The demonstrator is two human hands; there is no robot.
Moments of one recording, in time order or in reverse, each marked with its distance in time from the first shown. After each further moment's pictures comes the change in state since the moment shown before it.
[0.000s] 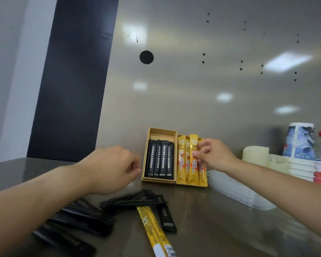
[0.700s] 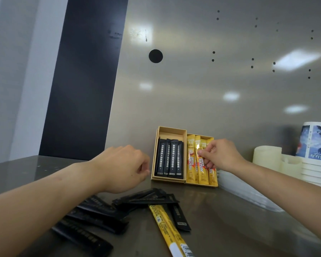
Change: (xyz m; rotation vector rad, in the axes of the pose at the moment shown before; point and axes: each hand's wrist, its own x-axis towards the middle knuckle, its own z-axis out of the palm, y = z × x) left_hand 0.000 -0.004 0.000 0.015 -0.055 0.039; right_hand 0.007 -0.001 0.013 -0.156 0.049 -0.003
